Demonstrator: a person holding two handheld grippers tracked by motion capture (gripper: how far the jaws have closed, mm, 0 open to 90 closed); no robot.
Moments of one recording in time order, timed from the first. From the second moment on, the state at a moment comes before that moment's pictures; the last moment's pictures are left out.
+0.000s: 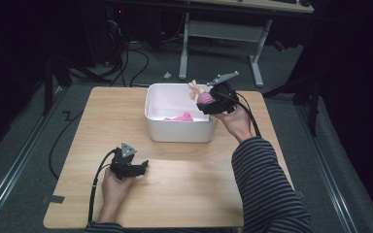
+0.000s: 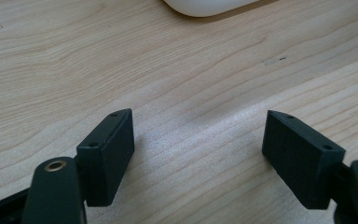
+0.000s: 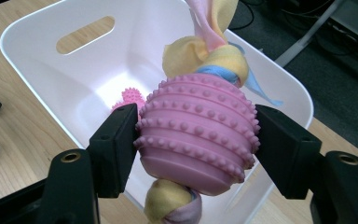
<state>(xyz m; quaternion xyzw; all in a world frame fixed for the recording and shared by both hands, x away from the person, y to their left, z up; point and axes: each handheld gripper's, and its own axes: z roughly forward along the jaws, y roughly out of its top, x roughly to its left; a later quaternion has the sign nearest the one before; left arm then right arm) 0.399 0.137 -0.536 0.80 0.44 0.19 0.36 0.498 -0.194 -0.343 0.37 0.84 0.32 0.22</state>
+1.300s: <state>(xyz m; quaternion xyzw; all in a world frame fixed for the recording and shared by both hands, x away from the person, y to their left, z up) 0.401 0.137 -0.536 0.80 0.44 0.19 0.36 0.515 -0.209 -0.383 0.41 0.85 0.28 0.17</state>
